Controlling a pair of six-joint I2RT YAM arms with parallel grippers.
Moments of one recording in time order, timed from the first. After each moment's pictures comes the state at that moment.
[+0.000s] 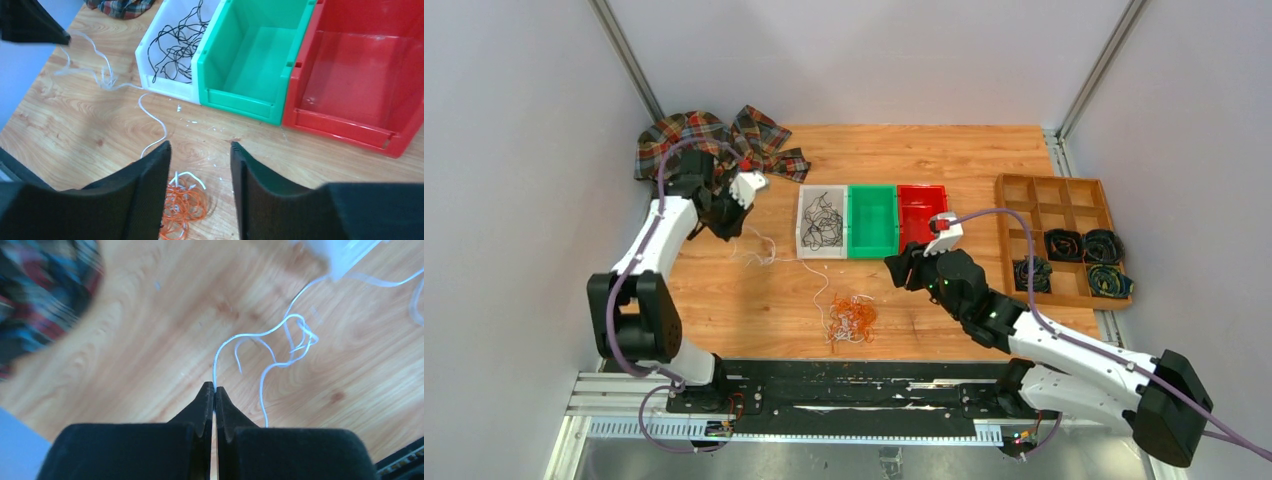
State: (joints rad) left arm 0.03 1.55 1.14 -0.76 0.32 0.77; right arm 0.88 0.91 0.50 0.15 0.34 0.46
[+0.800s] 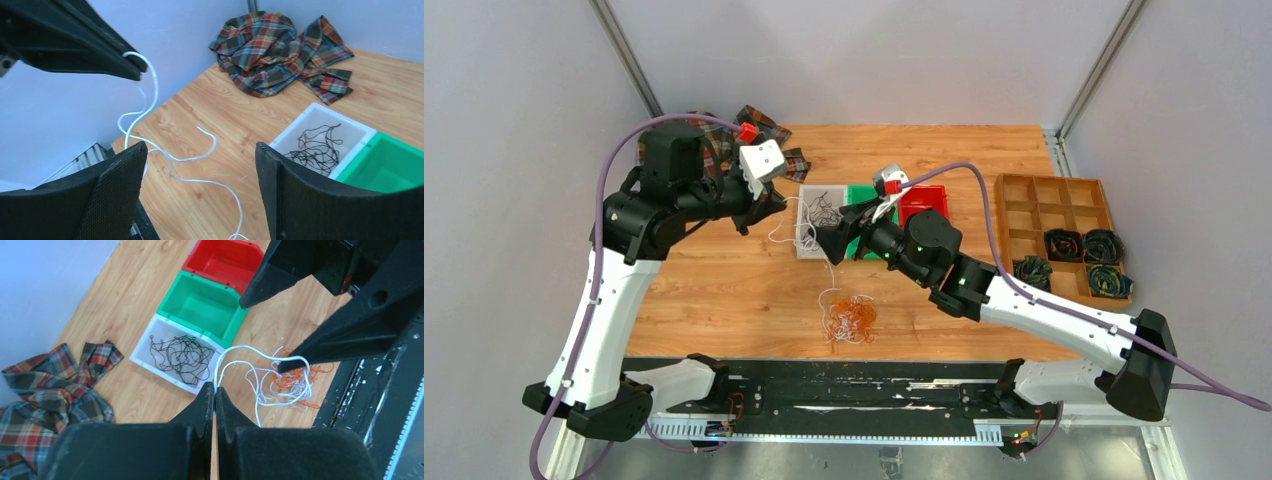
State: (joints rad) left arm -0.37 1.16 1.67 -1.05 0.56 0.51; right arm 1.03 1.21 1.00 0.25 0.13 0.29
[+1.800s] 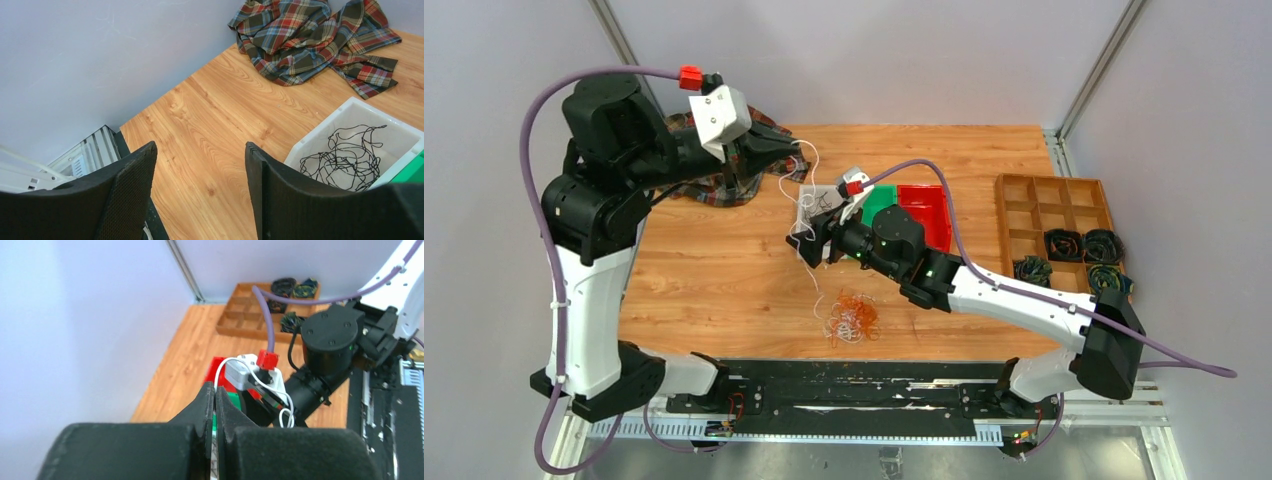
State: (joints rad) left arm -0.42 1.33 2.20 -1.02 0.79 0.44; right arm 1.07 1.38 1.08 0.28 0.06 0.30
